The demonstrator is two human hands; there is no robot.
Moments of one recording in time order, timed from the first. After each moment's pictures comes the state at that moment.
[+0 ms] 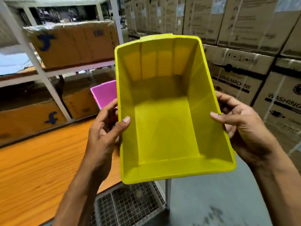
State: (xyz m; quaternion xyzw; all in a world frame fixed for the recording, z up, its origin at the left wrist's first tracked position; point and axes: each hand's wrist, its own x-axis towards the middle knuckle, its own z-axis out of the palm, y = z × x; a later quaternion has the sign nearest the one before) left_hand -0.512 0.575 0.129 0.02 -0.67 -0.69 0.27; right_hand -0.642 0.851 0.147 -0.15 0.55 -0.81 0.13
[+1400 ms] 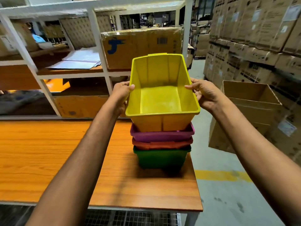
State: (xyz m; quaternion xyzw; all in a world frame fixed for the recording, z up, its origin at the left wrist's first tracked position) left_hand -0.702 0.385 0.170 0.39 -0.62 -0.59 0.34; right_hand -0.931 0.561 0.165 -0.26 0.54 -0.70 0.39
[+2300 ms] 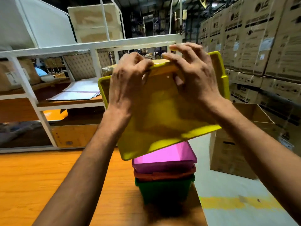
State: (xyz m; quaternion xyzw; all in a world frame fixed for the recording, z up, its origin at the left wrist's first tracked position) left_hand -0.699 0.456 0.292 0.12 -0.79 0.20 0.57; right_hand -0.873 0.574 0.286 -0.54 0.62 -0.28 -0.49
